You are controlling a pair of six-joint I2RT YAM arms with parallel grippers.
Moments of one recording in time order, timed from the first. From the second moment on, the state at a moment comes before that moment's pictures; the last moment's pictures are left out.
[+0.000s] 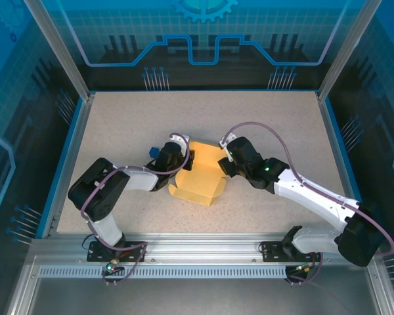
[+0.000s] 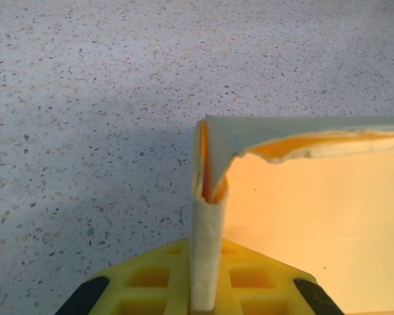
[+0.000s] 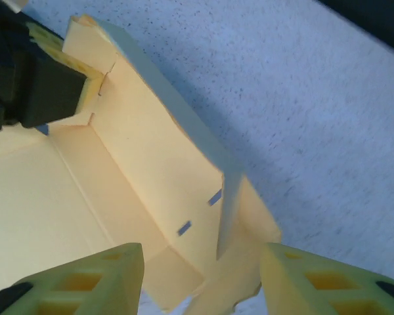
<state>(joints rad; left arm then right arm) -0.55 1.73 0.70 0.53 -0.08 -0.28 0.75 1.24 0.95 -0.50 0.29 0.09</state>
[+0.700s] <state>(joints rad) -0.58 1.72 0.71 0.44 -0.13 -0.30 0.75 1.47 1.13 -0.62 0.34 0.33</state>
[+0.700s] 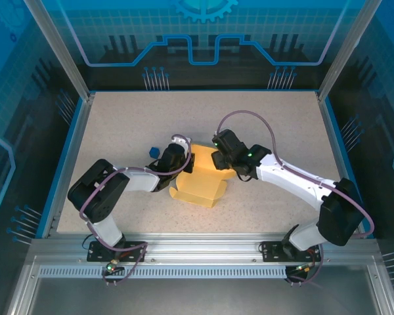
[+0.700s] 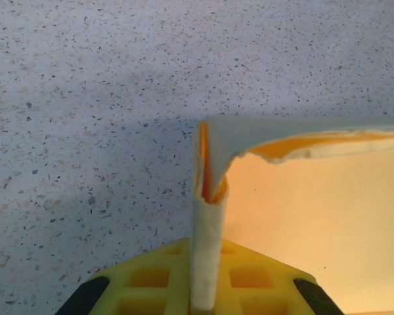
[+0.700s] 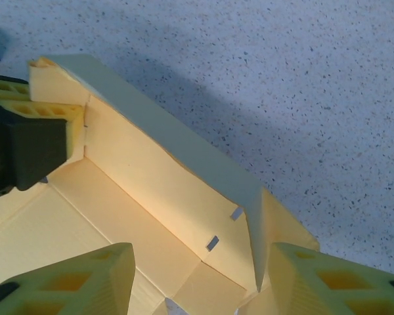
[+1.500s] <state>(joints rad) -0.58 1.72 0.72 0.44 -0.14 -0.30 0.75 1.53 1.12 -0.53 0.25 0.46</state>
